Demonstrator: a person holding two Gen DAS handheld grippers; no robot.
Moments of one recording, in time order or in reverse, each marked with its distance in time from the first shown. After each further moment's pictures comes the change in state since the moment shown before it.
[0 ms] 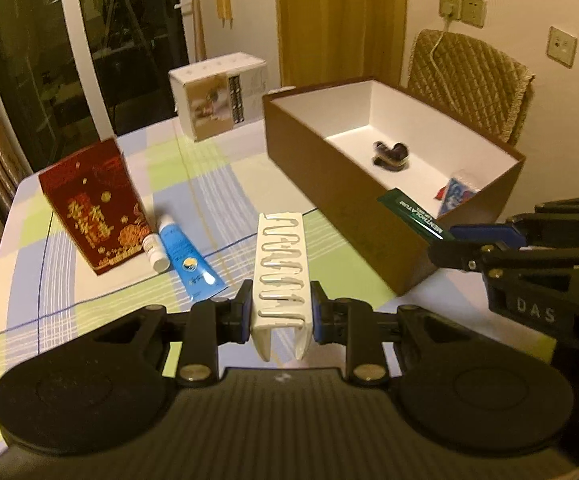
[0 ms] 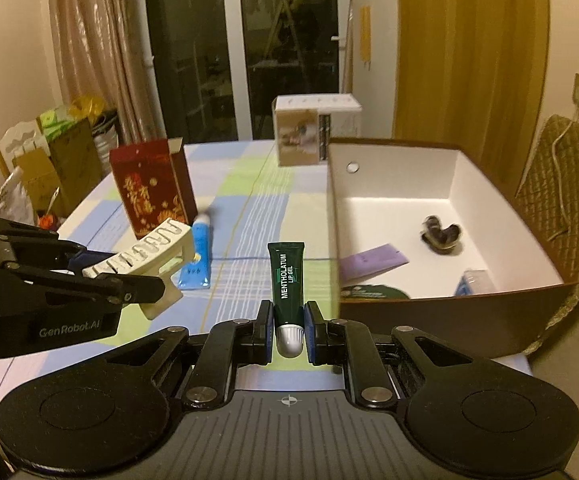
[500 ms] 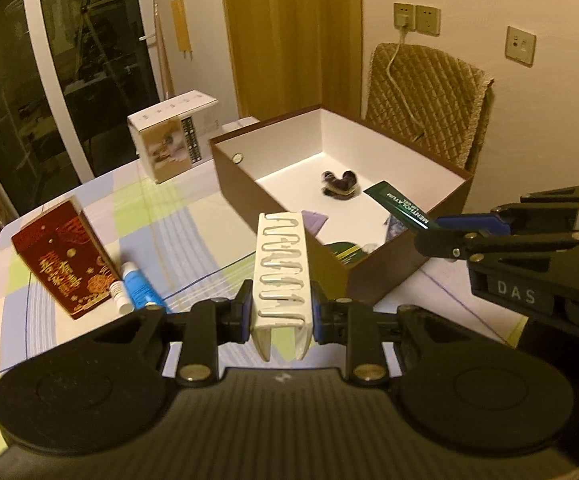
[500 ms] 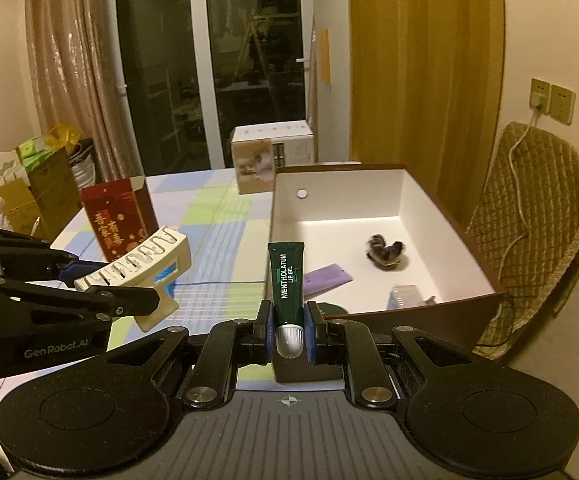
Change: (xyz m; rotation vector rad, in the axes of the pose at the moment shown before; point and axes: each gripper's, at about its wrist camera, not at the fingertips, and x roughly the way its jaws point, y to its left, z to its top) left arm -0.018 -0.054 0.030 0.079 -0.049 -0.050; right arm -0.044 -0.045 0.010 0.049 -0.056 -0.062
